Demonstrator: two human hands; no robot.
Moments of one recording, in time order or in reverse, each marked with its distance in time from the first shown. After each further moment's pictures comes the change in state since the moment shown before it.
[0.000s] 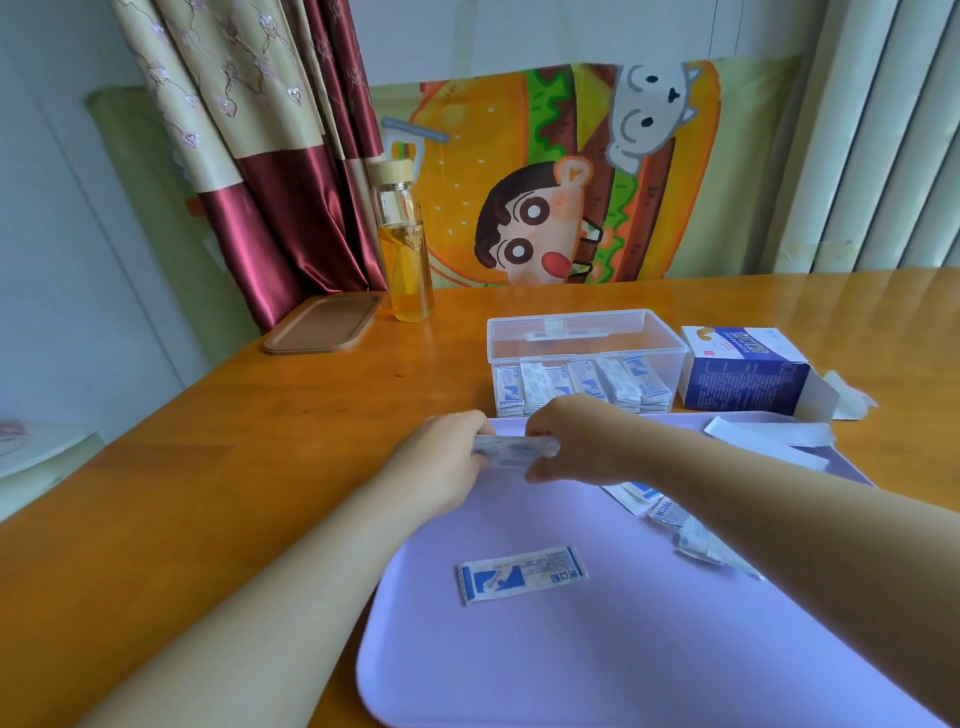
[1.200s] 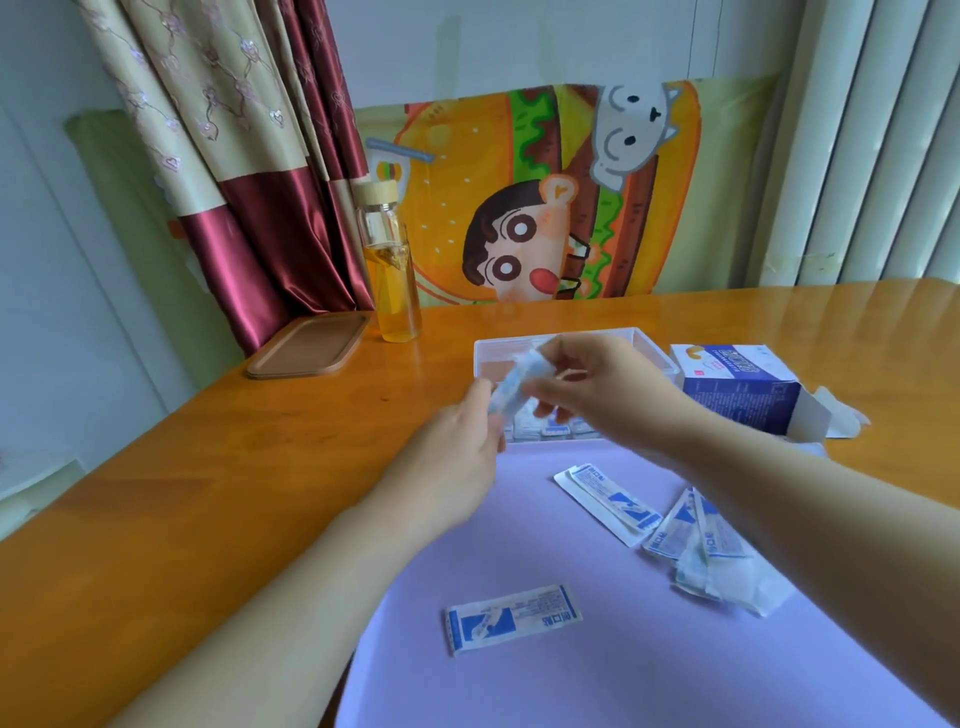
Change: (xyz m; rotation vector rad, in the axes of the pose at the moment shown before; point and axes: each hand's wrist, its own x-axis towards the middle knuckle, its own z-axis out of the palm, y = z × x) left_hand -0.003 0.035 -0.021 -0.190 0.135 0.161; right_hand -0.011 0.006 -0.038 0.717 0.457 -0.040
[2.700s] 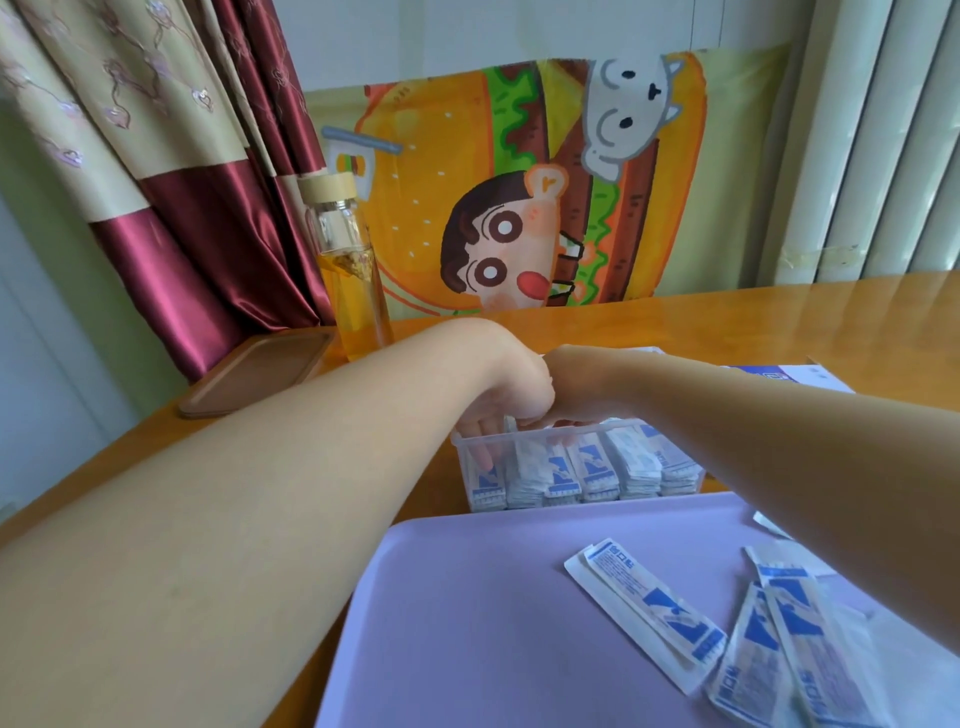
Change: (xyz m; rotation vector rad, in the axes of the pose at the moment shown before) left_hand 0.170 0.013 0.016 0.127 -0.648 -0.591; right_hand 0.119 0.048 0.000 -0.904 -0.555 0.272
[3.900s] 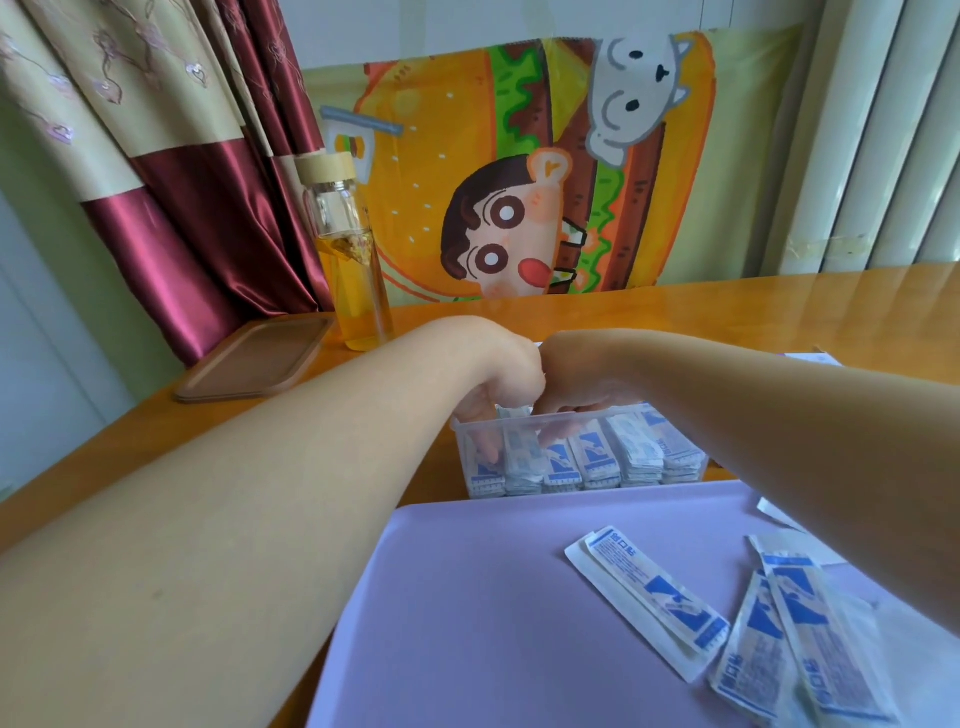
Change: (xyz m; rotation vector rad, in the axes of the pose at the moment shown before) left_hand -0.006 -0.007 -0.001 0.094 0.058 0.117; right_hand 0.002 0.000 -0.001 0.419 -0.078 0.098
